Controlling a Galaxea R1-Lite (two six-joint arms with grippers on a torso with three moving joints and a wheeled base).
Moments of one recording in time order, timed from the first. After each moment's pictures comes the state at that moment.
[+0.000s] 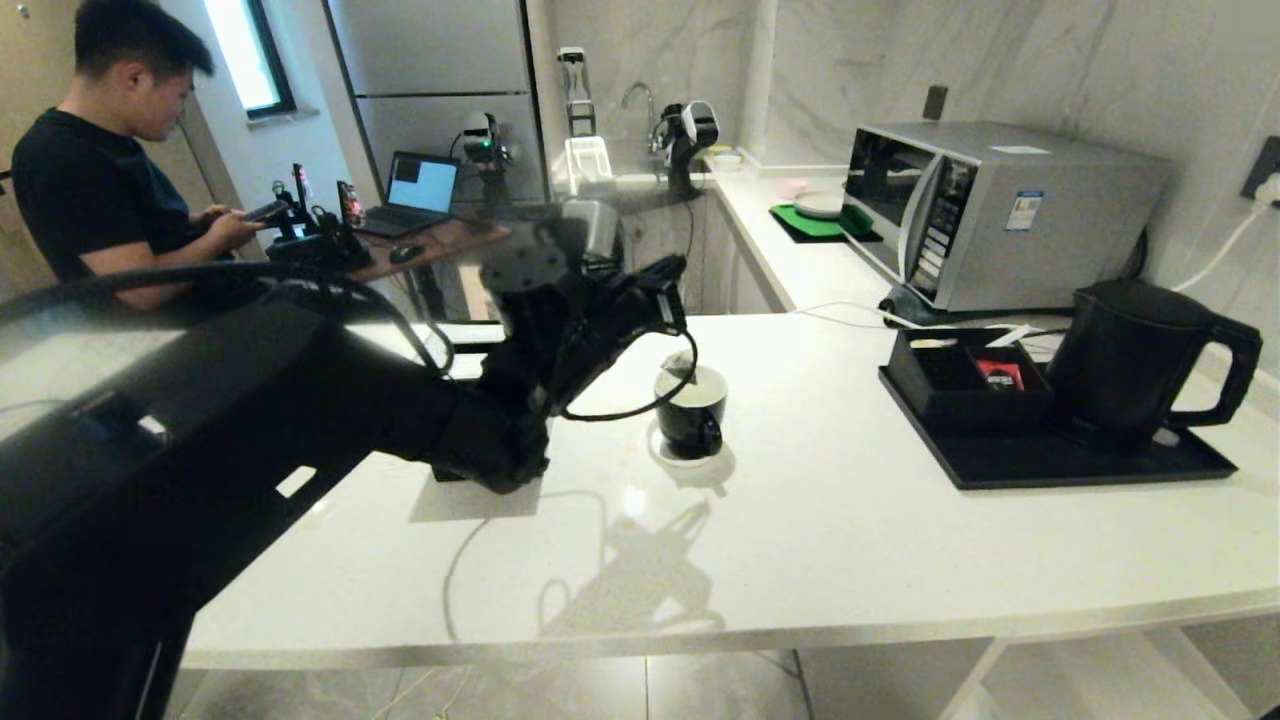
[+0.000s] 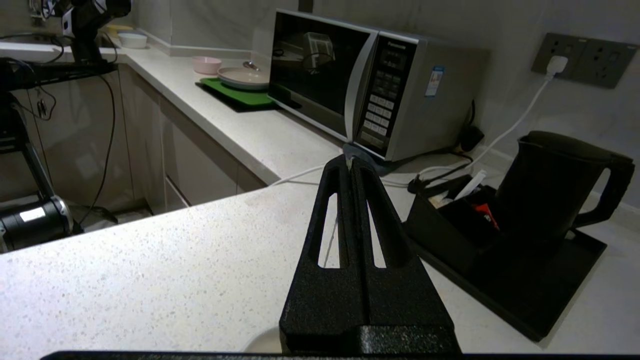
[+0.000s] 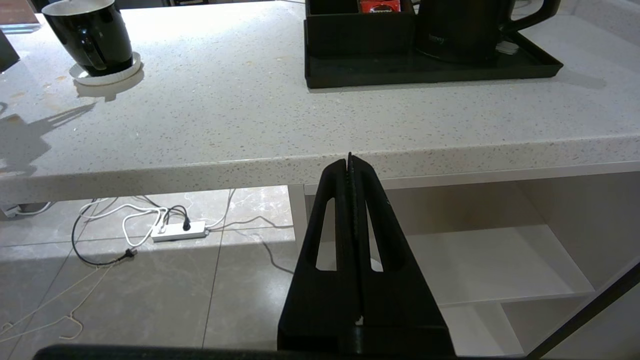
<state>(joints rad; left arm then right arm) -0.54 2.25 -1.37 -1.14 -0.10 -0.23 0.00 0.00 0.00 0.00 -0.04 0.03</state>
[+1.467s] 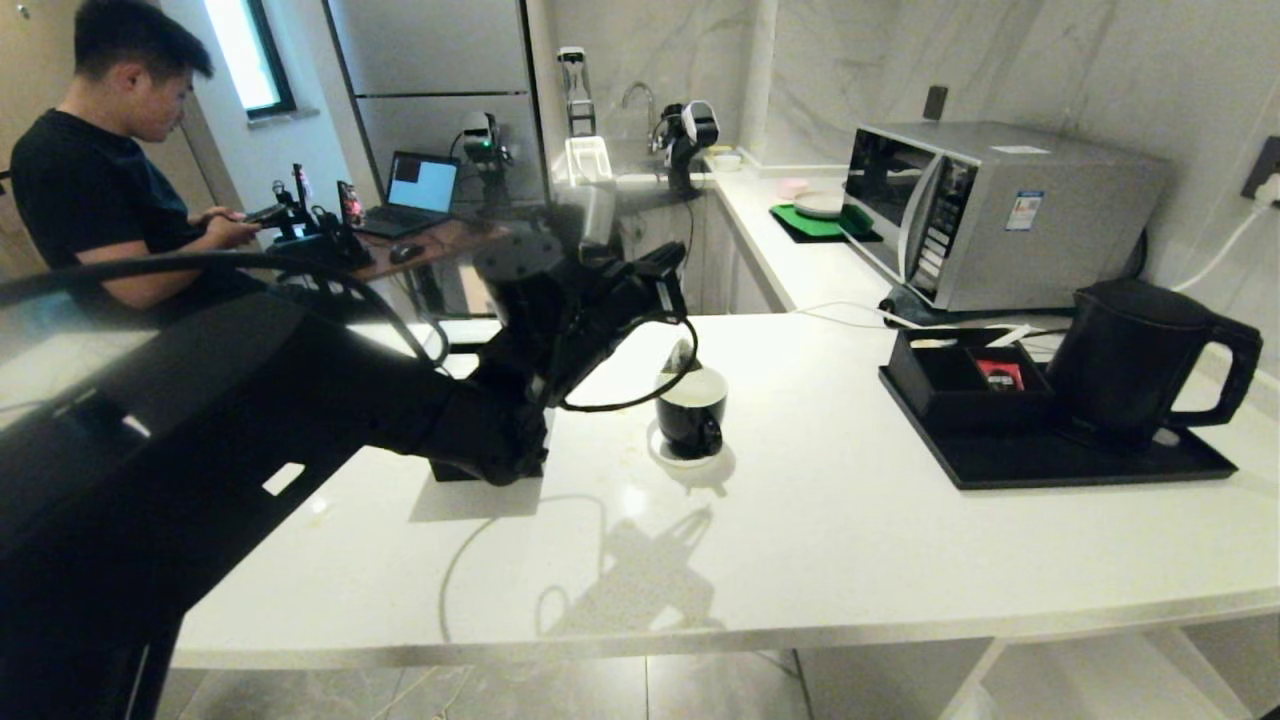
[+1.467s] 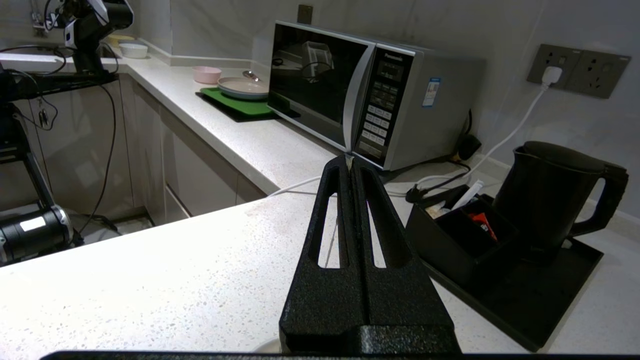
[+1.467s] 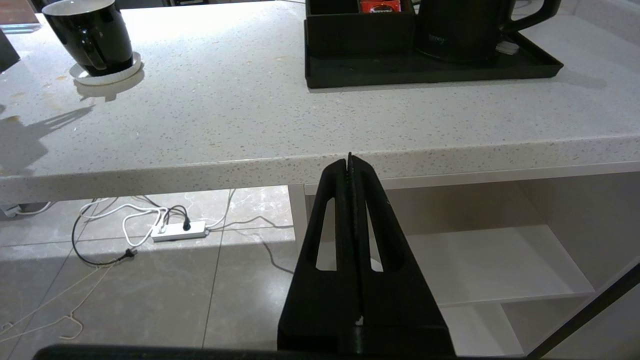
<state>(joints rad) -0.54 2.24 -1.39 -1.14 -0.10 -0.23 0.00 0.00 0.00 0.00 -0.04 0.03</state>
